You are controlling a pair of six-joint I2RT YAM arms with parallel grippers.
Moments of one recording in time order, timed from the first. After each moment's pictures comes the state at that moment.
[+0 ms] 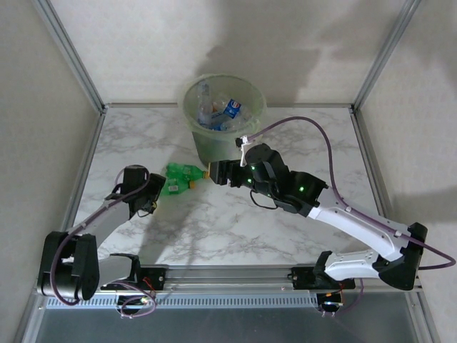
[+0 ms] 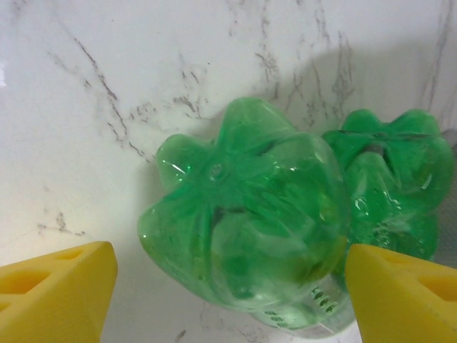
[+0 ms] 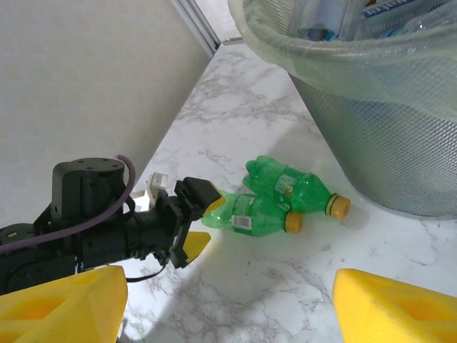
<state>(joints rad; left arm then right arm) -0.06 1.23 0.51 -0.20 0.11 -1.26 1.04 1.24 1.25 -0.45 0.16 0.65</state>
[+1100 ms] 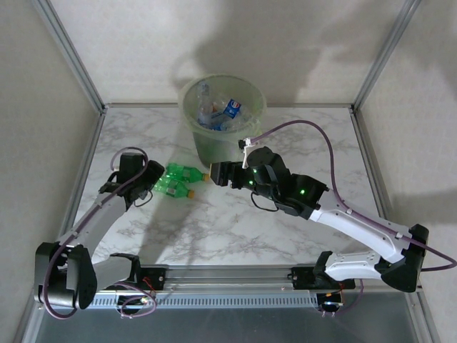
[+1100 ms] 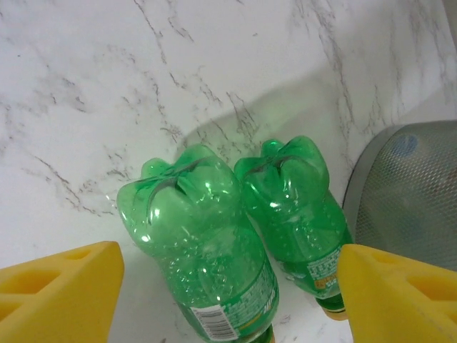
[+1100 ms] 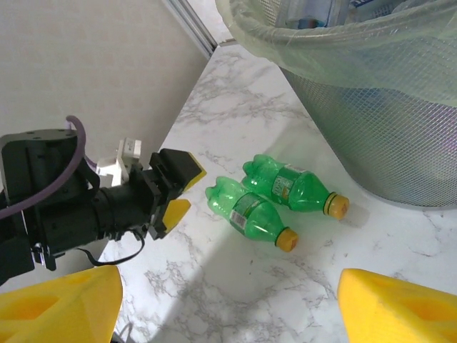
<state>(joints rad) -0.09 1.17 0.69 -0.39 -0.01 -1.01 1.04 1.21 1.20 -0.42 0.16 0.69</state>
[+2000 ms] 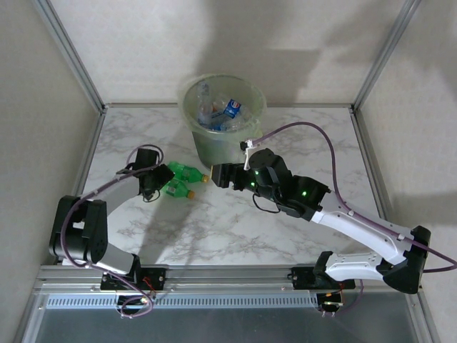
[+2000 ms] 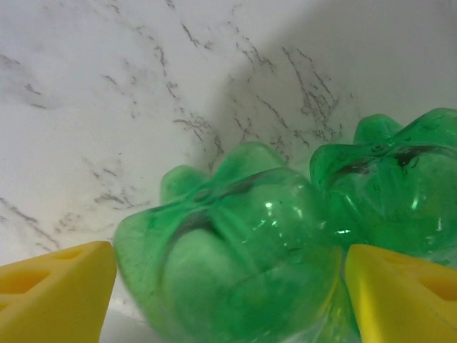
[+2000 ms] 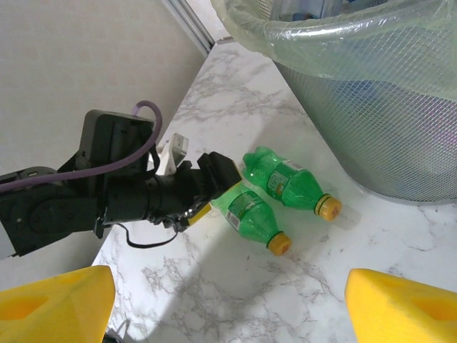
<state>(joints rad) -0.12 1.50 0.78 -0.35 -0.02 -0.93 1.04 1.19 1.18 -0.43 0.16 0.69</state>
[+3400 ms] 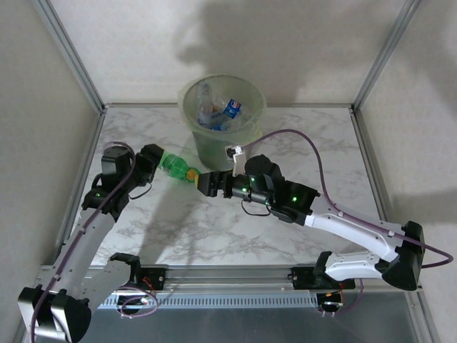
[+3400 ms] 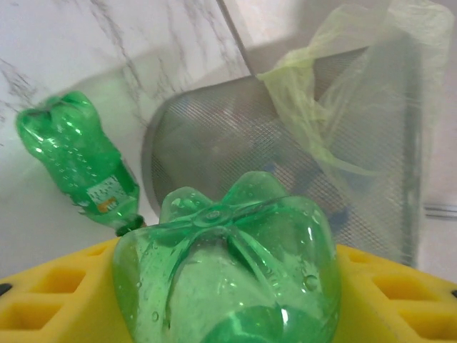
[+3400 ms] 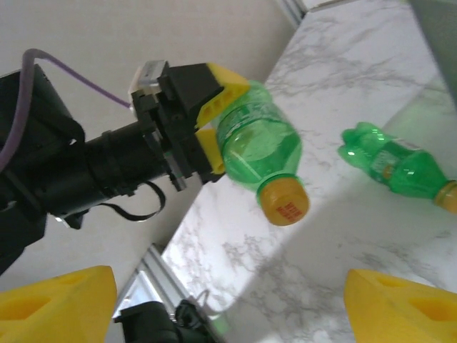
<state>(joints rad) -0.12 0.92 0.79 -0.34 0.22 -1.21 1.08 1.22 1.09 -0.15 -0.08 0.78</state>
